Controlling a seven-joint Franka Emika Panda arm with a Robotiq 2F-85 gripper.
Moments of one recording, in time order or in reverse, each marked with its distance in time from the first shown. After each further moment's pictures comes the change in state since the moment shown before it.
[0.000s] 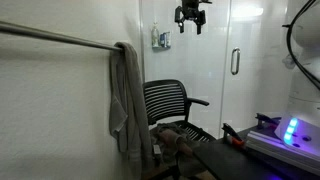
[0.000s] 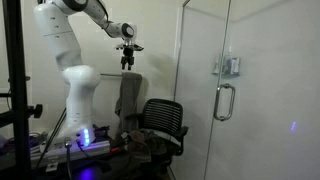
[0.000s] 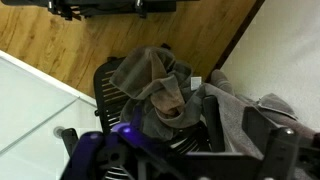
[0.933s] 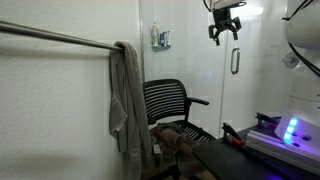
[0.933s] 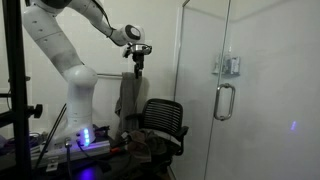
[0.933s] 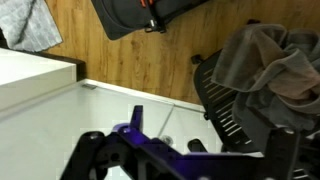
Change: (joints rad) arm -0.176 -0.178 -0.135 -0.273 -0.331 0.023 0.142
